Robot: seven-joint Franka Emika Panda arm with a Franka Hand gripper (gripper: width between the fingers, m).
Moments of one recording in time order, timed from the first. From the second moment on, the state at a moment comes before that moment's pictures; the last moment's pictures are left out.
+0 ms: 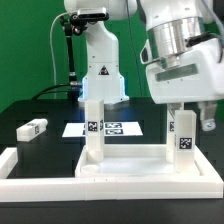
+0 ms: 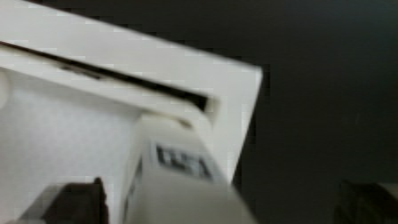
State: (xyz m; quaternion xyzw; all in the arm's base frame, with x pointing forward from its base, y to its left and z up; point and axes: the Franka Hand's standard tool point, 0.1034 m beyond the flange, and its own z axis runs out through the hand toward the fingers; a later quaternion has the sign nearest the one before) arm 0.672 0.110 0.113 -0.86 0.49 -0.04 0.13
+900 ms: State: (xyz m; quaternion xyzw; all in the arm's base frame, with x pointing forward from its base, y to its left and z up) arm 0.668 0.092 0.104 -0.95 0.28 -0.07 0.10
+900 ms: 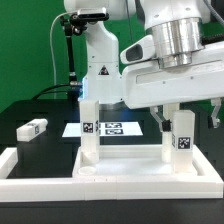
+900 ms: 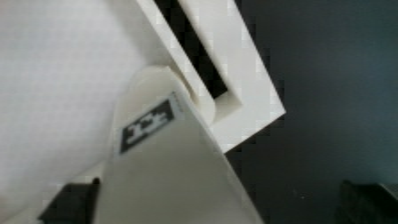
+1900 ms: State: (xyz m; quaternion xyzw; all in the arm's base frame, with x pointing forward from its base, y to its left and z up) arm 0.662 0.084 0.100 -0.96 0.25 -0.01 0.09
